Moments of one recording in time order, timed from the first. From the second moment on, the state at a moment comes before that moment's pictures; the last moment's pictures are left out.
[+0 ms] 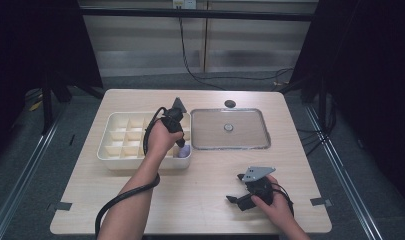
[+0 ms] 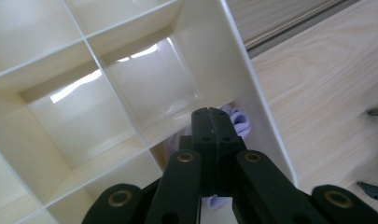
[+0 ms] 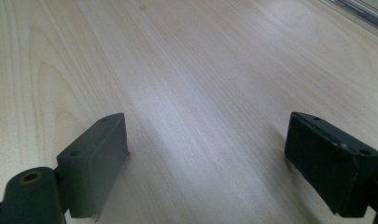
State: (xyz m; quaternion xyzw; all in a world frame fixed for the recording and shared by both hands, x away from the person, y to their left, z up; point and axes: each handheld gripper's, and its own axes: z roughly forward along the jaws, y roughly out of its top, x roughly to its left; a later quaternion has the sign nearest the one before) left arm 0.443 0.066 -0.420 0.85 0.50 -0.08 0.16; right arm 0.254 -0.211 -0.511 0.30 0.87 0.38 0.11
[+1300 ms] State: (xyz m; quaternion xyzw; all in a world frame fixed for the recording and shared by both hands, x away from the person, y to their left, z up) left arm 0.423 0.071 -0.429 0.84 0.50 -0.06 0.18; right arm 0.254 -0.211 -0.511 0.30 0.87 0.38 0.11
